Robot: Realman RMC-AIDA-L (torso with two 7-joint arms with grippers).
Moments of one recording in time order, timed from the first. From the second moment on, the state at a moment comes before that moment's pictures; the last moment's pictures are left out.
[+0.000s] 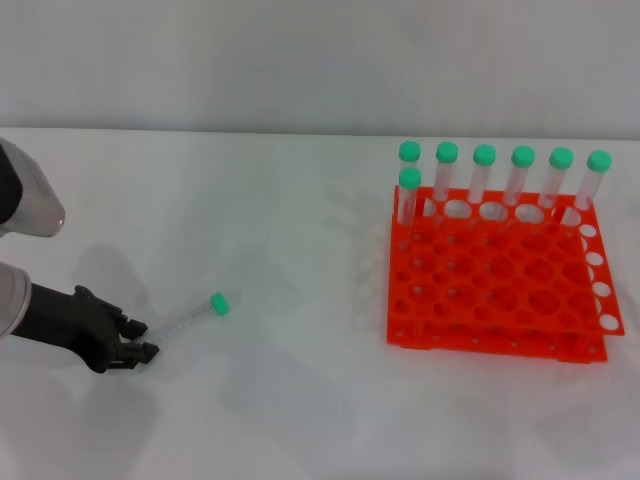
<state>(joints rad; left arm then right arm) -0.97 -2.07 2.85 -0.78 0.26 1.45 -1.29 0.32 2.01 -1.38 -0.17 -0.33 -1.49 0.47</state>
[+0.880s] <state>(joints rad) -0.96 -2.07 2.85 -0.93 -0.03 1.71 -1.19 0.33 2.01 -1.43 -0.18 -0.34 -1.49 0.48</state>
